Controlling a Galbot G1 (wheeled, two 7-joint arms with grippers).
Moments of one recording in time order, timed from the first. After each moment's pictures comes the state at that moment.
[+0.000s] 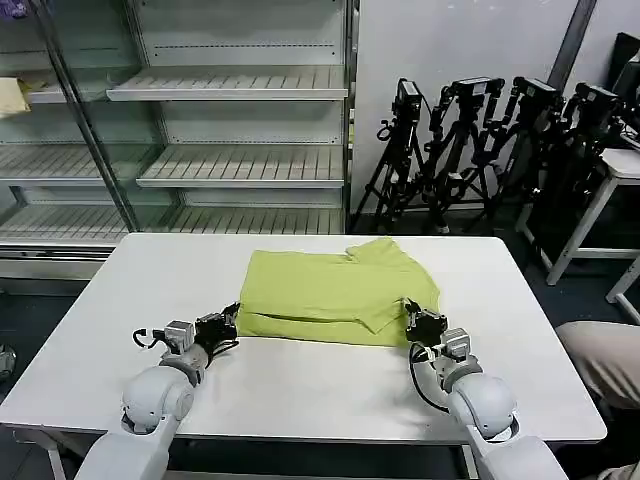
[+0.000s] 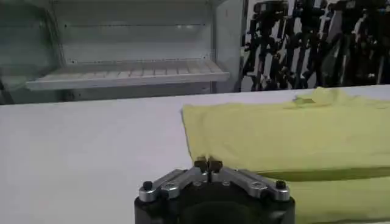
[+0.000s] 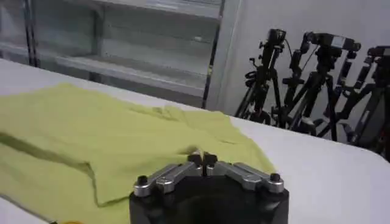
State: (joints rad) left arm 1.03 -1.16 -0.38 -1.77 -0.41 0.54 -0.02; right arm -1.03 1.16 0.30 1.79 0.23 -0.41 0.02
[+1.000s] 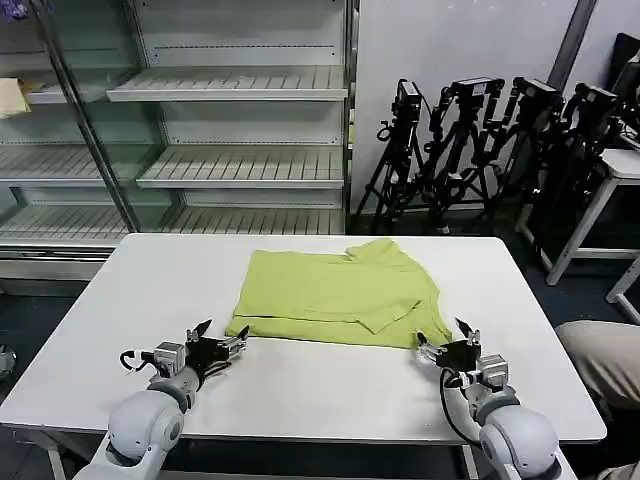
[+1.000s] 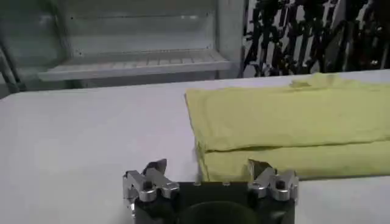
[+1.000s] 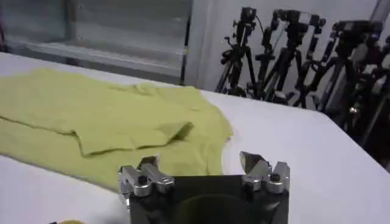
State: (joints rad) left arm 1.17 -1.13 -0.42 -1.90 -0.44 0.57 -0.07; right arm -1.29 1.12 0.48 1.98 0.35 -0.51 0.04
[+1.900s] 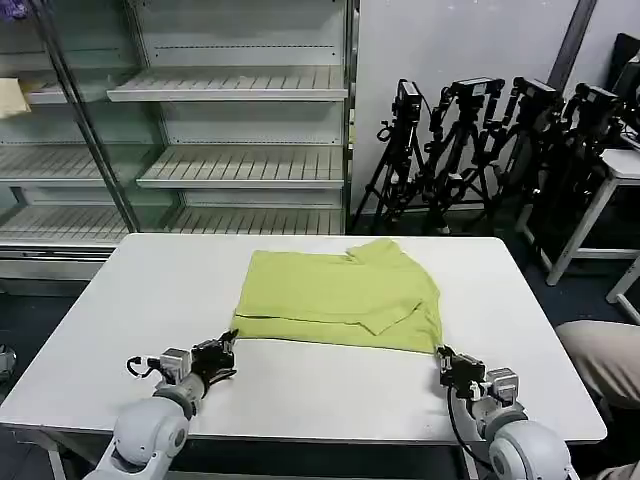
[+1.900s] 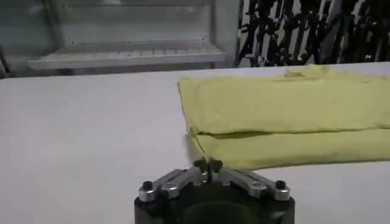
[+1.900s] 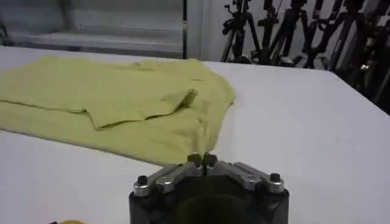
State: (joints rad) left arm 1.20 -1.15 -0.41 -1.90 -0.43 0.58 -0.05; right arm -1.36 1.11 0.50 2.03 0.41 -0.54 0.04
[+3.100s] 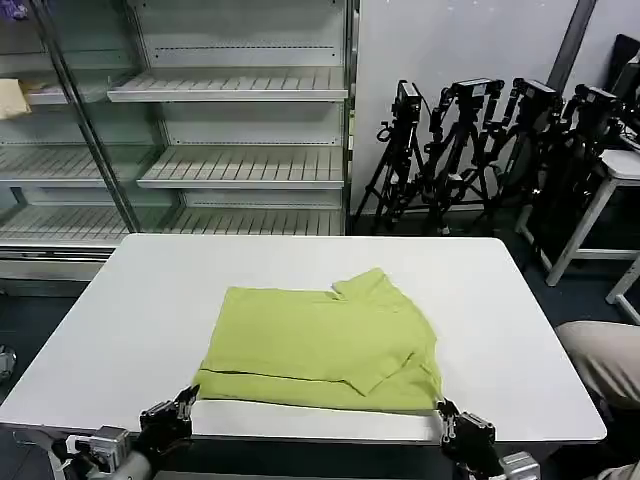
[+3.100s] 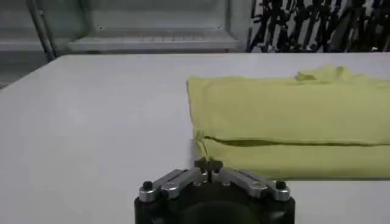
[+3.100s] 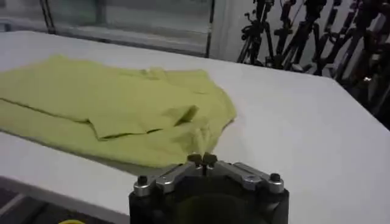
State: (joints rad) left arm 1.69 -1.17 -0.69 -2.25 -0.44 0.55 0.00; right arm -1.81 1.18 0.58 2.37 0.21 -0.45 -0.02
